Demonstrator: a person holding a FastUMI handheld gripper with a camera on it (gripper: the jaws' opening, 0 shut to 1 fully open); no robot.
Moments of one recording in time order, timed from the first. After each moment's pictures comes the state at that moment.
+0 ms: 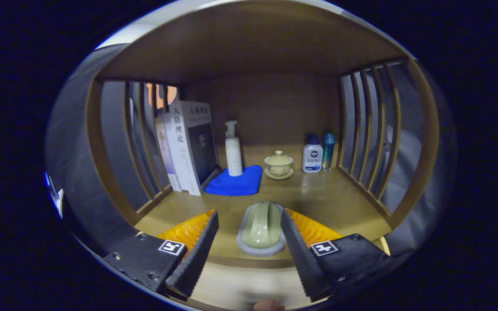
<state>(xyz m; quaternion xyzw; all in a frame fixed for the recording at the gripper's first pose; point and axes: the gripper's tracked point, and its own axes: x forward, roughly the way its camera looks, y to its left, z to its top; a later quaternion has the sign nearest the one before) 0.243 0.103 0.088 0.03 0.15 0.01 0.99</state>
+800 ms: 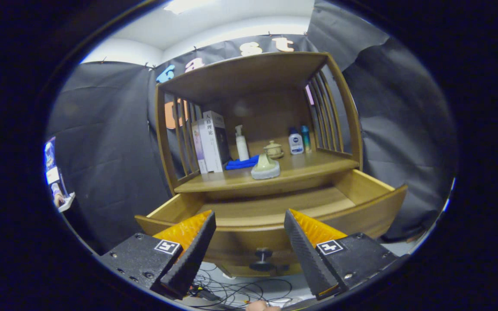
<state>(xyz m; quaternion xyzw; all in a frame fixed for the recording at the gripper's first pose) 0.047 0.124 -0.020 0.10 0.08 0.00 0.99</state>
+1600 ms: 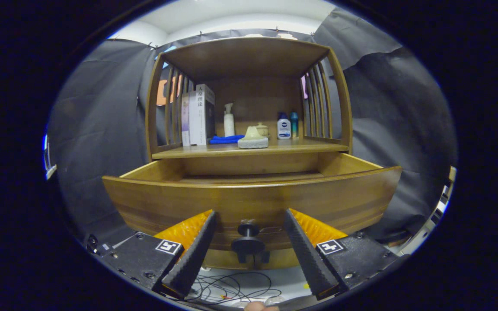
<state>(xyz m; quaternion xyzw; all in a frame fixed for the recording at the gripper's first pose) 0.063 0.111 -0.078 0.03 0.11 -0.07 0.99</state>
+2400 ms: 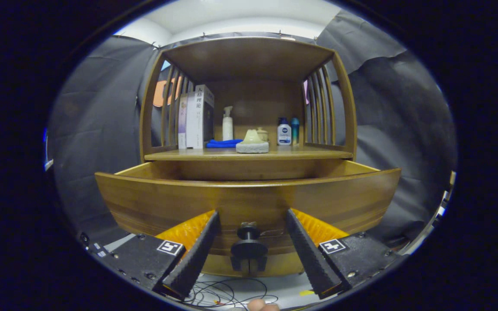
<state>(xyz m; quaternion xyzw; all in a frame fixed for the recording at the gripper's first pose) 0.101 0.104 -0.067 0.02 0.08 -0.07 0.99</state>
